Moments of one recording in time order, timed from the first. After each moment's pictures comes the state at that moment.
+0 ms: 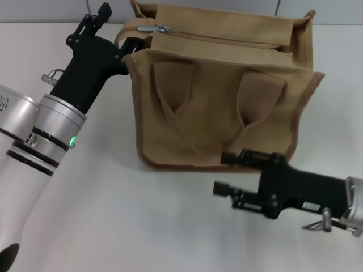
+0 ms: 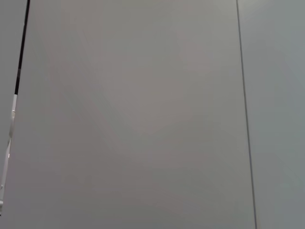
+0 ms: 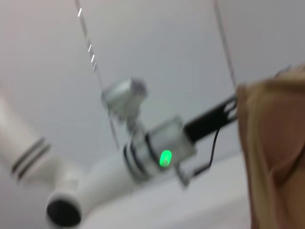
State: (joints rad) left arm -0.49 -2.08 -0.61 -0.31 2.29 1.33 -0.13; right arm 0.49 2.09 -0.68 -0.16 -1.90 -1.66 0.87
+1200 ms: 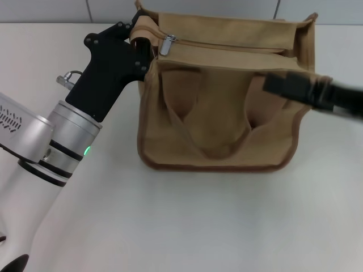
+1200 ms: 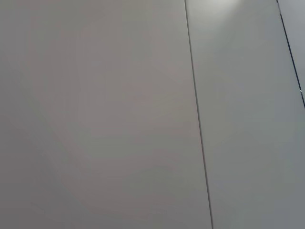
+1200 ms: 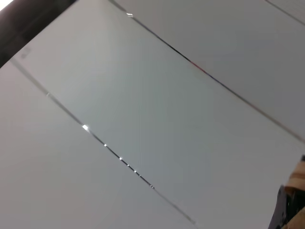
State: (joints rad) left arm -0.45 -2.08 -0.60 -0.41 2.38 1.38 -0.03; right arm 0.53 2.06 -0.62 -0.43 -1.68 -2.00 1.86
